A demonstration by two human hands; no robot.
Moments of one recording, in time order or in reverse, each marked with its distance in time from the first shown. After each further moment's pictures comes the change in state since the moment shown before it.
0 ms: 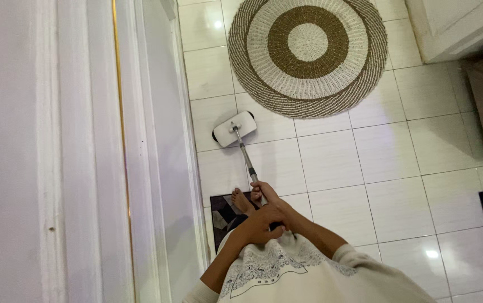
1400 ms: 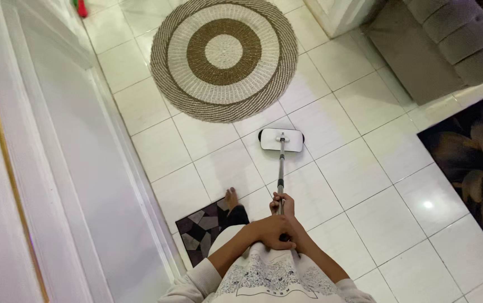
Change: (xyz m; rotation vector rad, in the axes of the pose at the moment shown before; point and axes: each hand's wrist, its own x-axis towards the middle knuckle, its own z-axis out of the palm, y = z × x) left_hand 0.158 0.019 0.244 0.046 -0.781 0.012; right_hand -0.222 -0.058 -0.238 0.540 0.209 -0.628
